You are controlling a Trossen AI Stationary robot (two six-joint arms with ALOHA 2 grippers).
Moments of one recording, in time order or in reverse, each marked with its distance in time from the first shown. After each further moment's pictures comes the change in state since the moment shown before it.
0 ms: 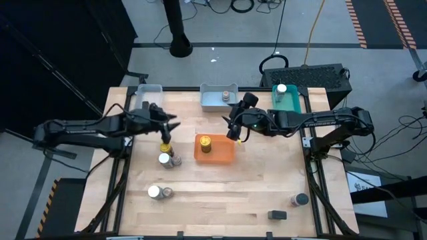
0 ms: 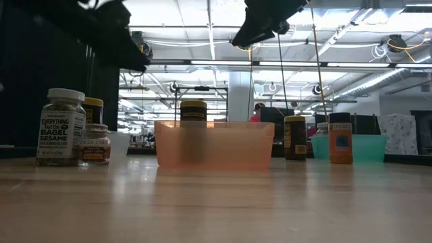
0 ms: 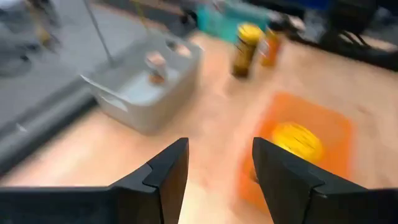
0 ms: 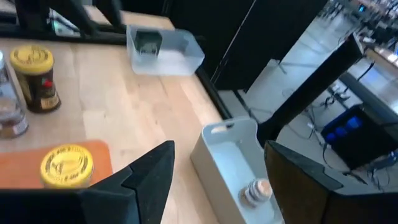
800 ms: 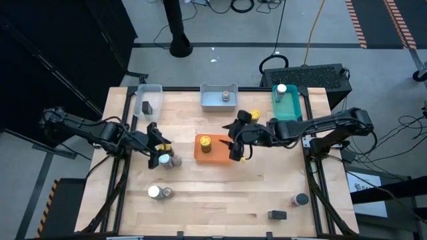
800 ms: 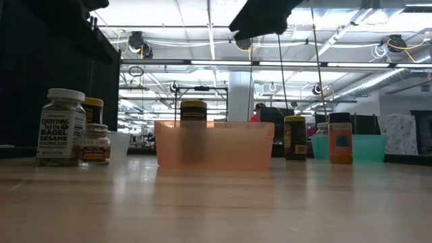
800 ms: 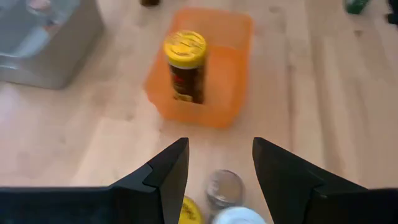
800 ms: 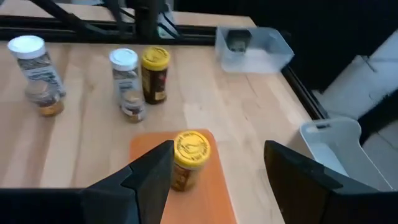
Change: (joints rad) left arm -0.397 0.002 0.087 -0.337 -0.034 -0.084; right arm 0.136 0.016 0.000 -0.027 -0.180 0.143
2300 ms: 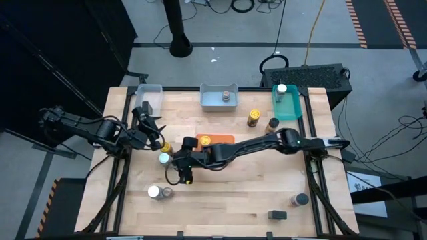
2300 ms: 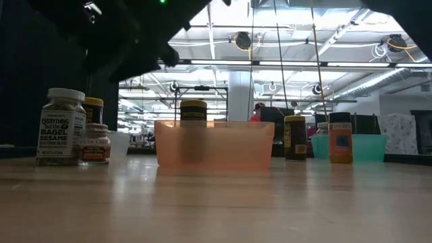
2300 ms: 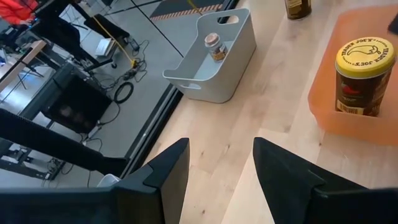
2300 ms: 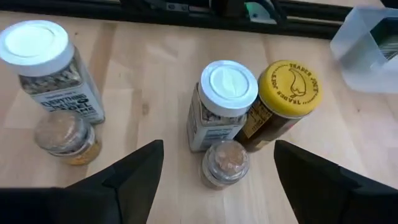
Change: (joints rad) left arm -0.003 -0.004 0.064 -0.177 -0.559 0.135; right arm 0.044 0.887 0.881 -0.145 -0.131 0.012
